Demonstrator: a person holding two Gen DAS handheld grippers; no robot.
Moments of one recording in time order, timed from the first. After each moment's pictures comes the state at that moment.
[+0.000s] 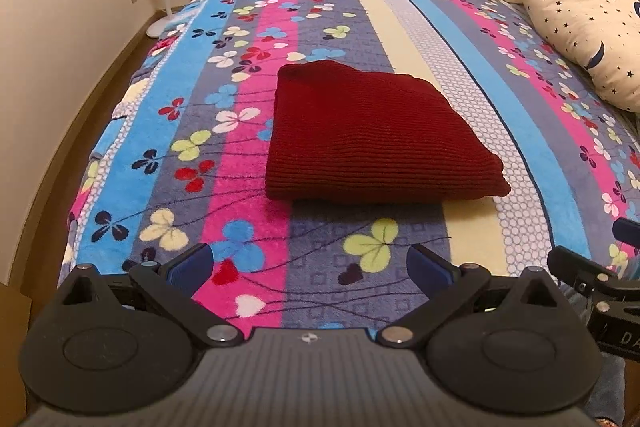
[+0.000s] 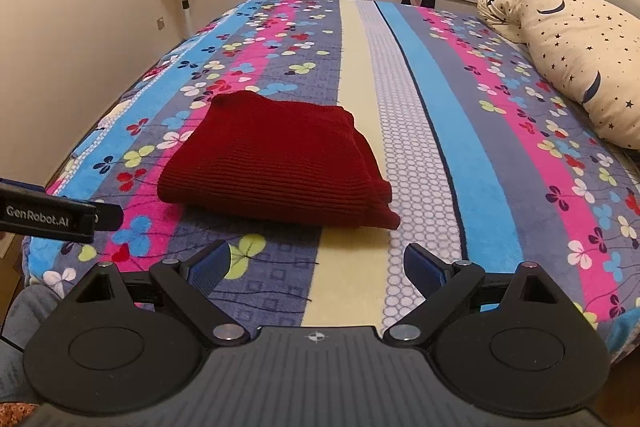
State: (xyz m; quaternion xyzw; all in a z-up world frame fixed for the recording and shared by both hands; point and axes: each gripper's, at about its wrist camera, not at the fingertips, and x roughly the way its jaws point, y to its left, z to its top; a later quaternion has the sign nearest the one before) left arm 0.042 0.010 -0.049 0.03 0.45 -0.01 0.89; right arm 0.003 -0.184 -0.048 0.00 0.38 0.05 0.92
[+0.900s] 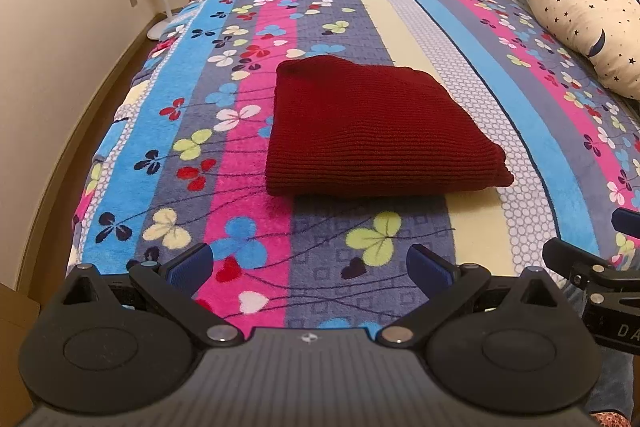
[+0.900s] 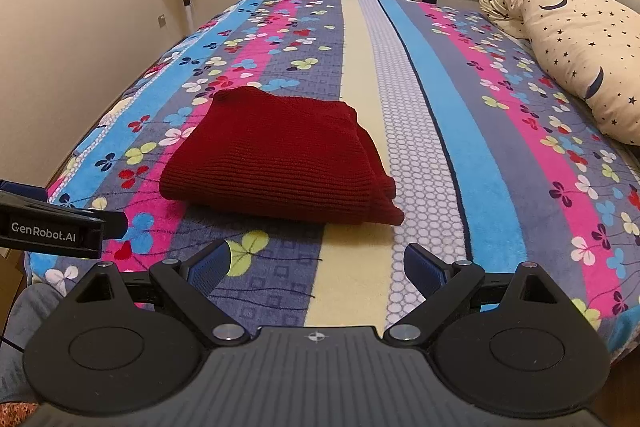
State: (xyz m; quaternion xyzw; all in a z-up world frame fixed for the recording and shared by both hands) left arm 0.040 0.007 -0.053 0.04 0.46 -0.01 0.89; right arm 0.005 -0.183 -0.052 0.00 0.39 0.06 0.92
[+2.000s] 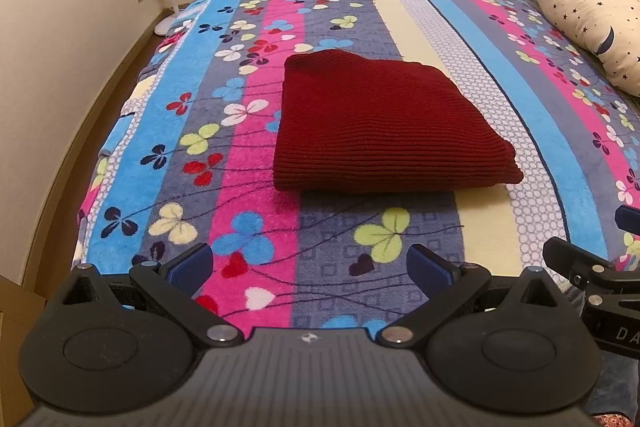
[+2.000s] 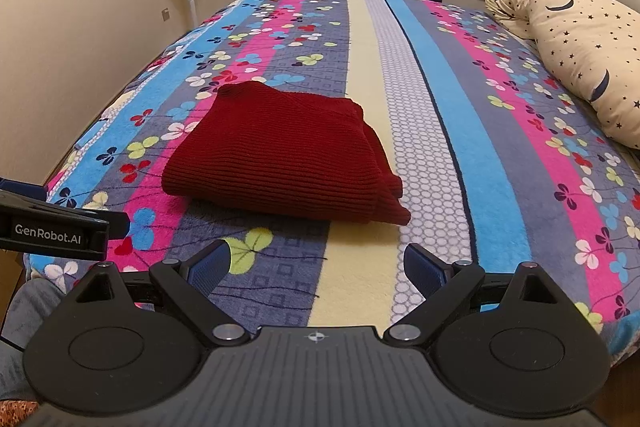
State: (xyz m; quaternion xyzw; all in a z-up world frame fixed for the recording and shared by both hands) left arm 0.042 0.008 -0.059 0.05 0.46 0.00 0.89; right arm 0.007 -0.180 -0.056 0.00 0.39 0.06 0.92
